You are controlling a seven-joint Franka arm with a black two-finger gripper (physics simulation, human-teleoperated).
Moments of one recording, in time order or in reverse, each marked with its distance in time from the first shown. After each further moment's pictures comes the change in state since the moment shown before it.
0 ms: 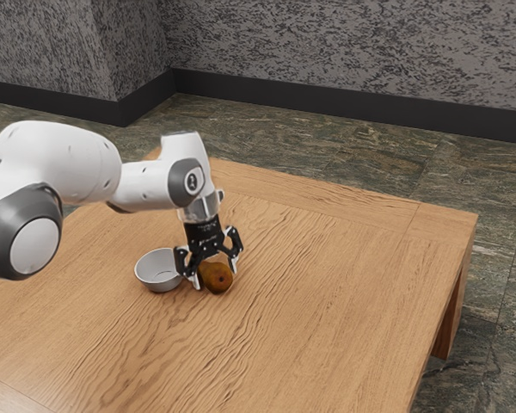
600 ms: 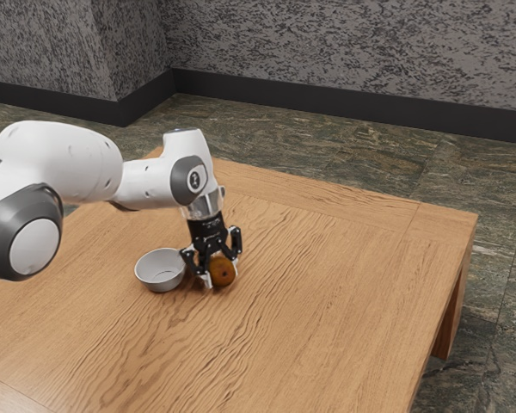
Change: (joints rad) arm -0.001 0.006 -0.008 0.008 0.001 0.023 -0.068
